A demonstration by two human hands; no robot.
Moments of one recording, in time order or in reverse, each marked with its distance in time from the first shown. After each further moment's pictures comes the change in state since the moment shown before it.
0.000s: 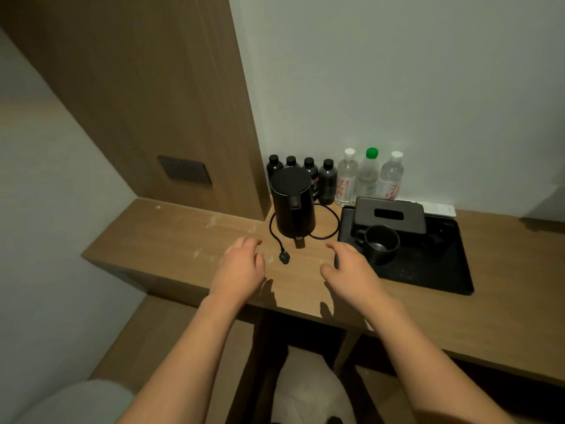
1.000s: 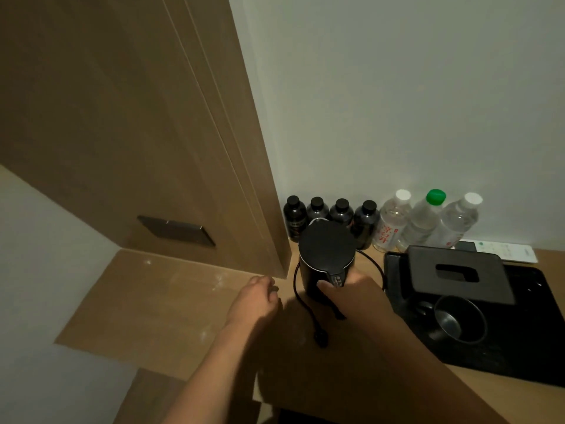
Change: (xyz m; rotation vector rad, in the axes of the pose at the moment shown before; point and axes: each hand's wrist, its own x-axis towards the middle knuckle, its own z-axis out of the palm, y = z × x) left_hand 0.220 -0.077 0.026 0.031 -0.317 -0.114; right_hand 0.230 -0.049 0.048 0.017 -0.076 0.397
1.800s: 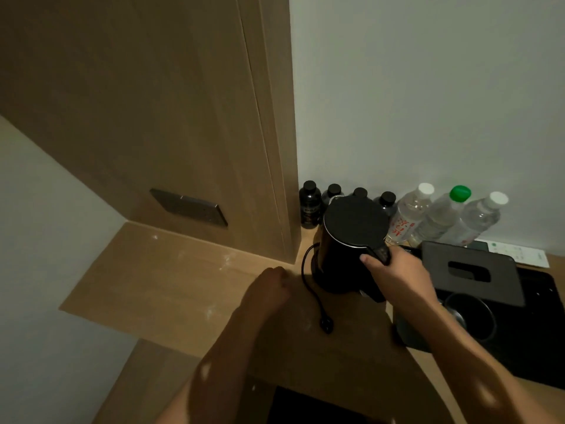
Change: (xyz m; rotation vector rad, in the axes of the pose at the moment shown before) left_hand 0.014 -0.017 0.020 -0.041 -0.125 0.052; right_hand -0.014 0.002 -0.041 0.056 0.172 -0.062
